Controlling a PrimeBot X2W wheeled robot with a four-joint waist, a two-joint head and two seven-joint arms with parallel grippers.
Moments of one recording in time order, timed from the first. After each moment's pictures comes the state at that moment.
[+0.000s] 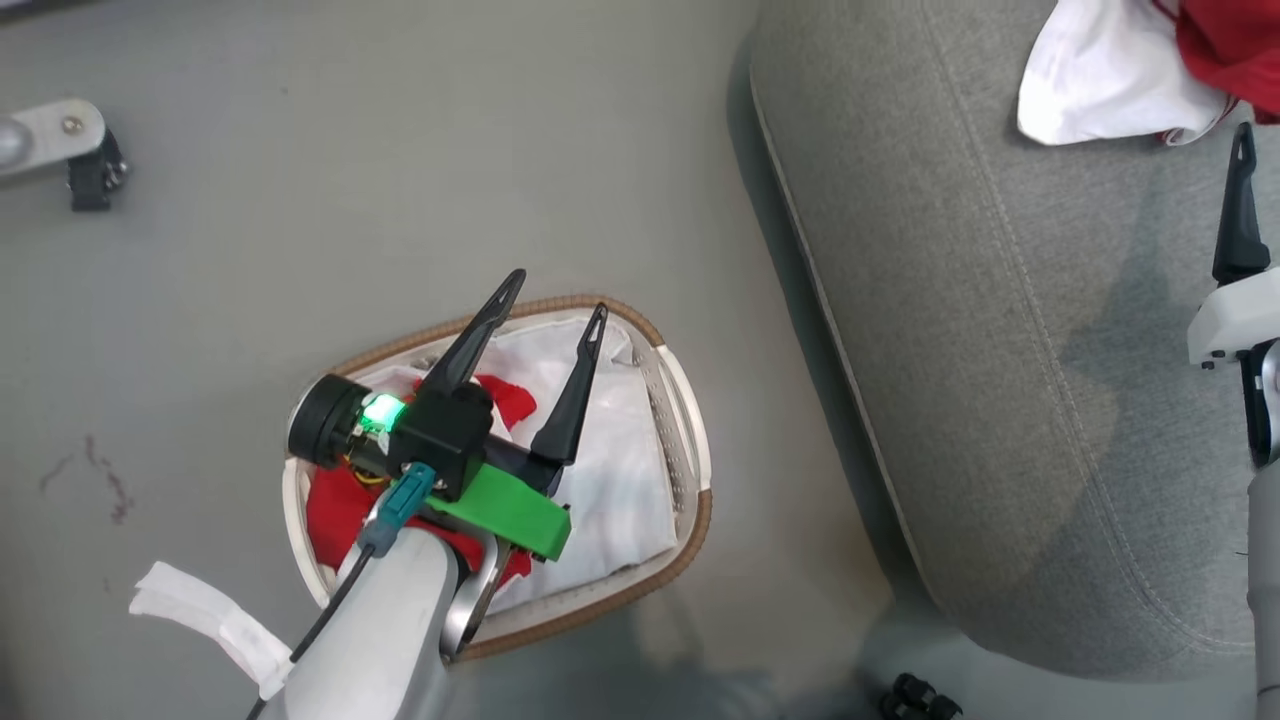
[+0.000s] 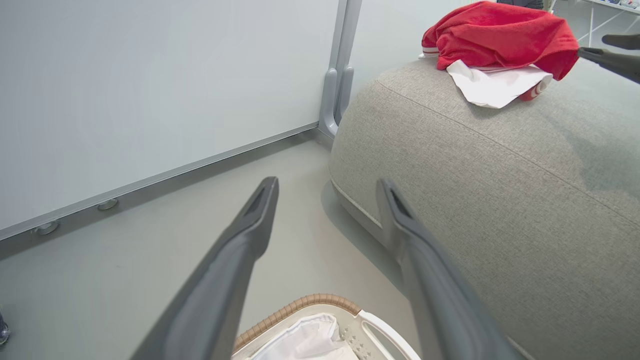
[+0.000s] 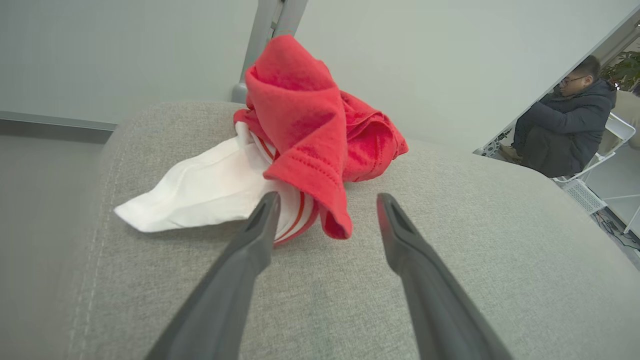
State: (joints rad) left arm -0.41 0.11 -0.46 0.26 -0.17 -0.13 -0.26; right arm -0.61 -0.19 -0.36 0.46 -0.21 0.13 -0.26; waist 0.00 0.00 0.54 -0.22
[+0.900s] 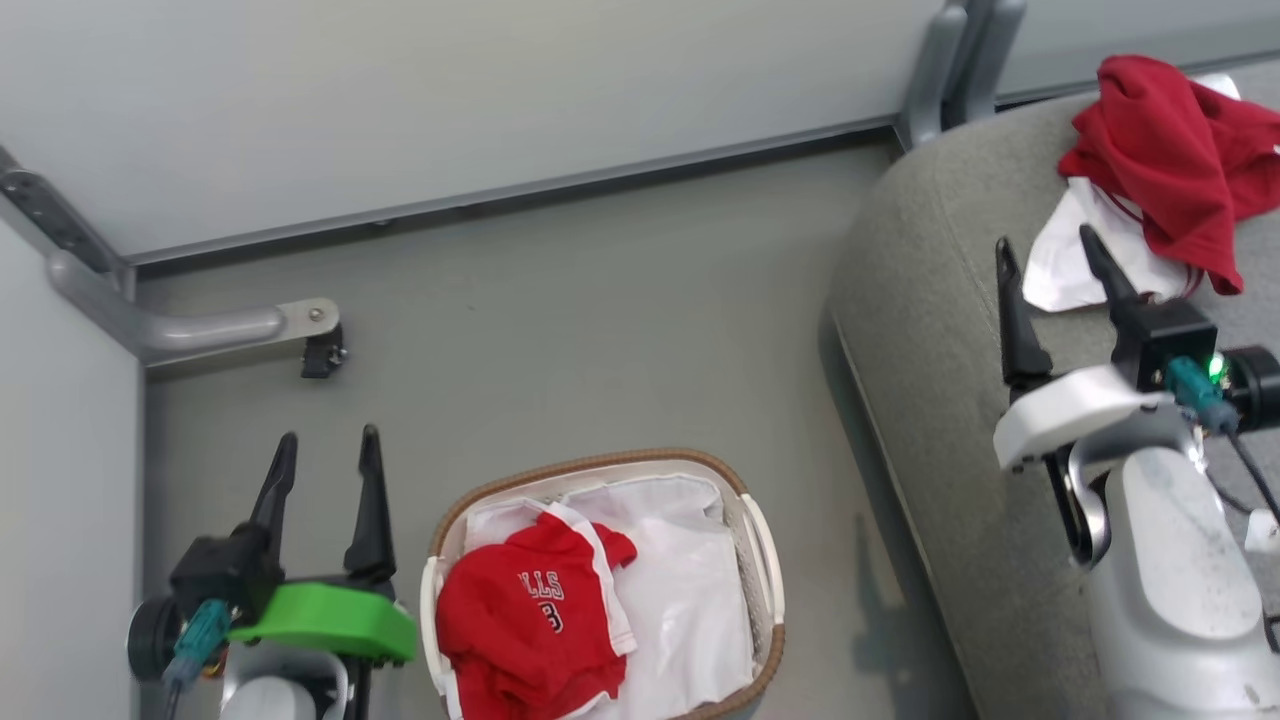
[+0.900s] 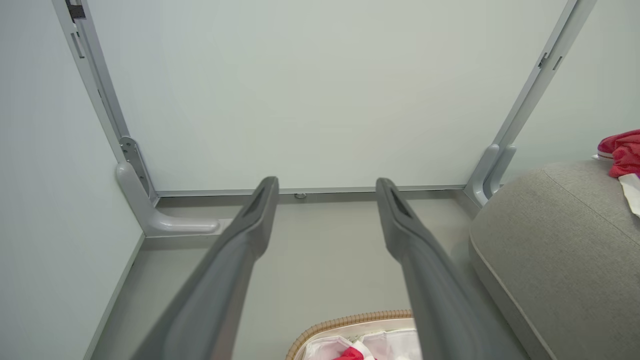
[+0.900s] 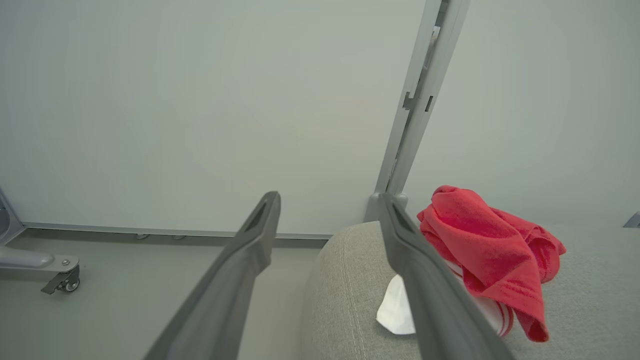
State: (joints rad) left arm -0.12 0.05 -0.05 0.26 -0.23 -0.12 -0.26; right arm -0.47 -0.06 -0.12 0.42 -0.07 0.13 -0.26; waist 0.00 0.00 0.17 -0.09
